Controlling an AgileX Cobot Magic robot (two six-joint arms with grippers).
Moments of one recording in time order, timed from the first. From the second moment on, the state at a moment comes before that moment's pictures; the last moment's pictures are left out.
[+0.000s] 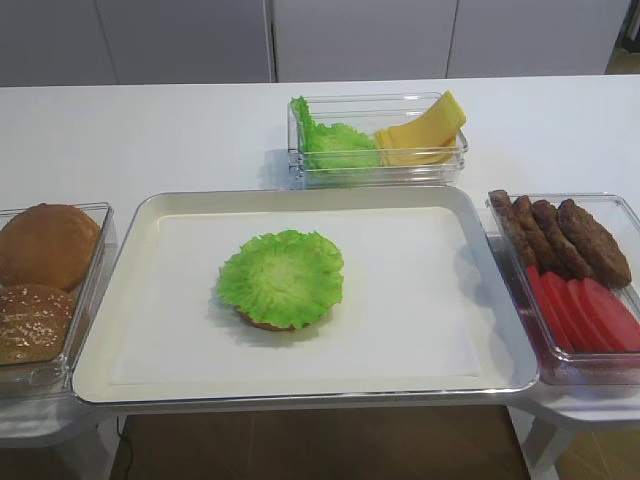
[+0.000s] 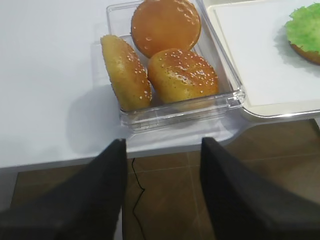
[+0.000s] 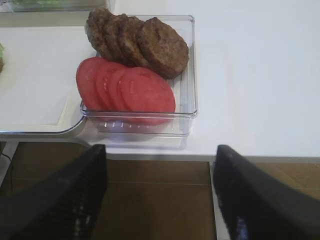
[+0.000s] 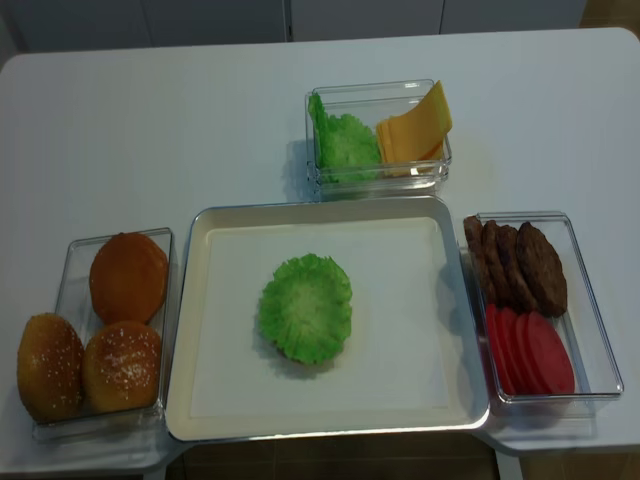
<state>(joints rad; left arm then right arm) 0.01 -0.02 -0.49 0.00 1.18 -0.02 0.07 -0.02 -0.48 0.09 1.14 -0.02</state>
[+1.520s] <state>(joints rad) 0.01 -0.02 -0.49 0.00 1.18 -0.02 0.07 -0.02 -0.48 0.09 1.14 -0.03</state>
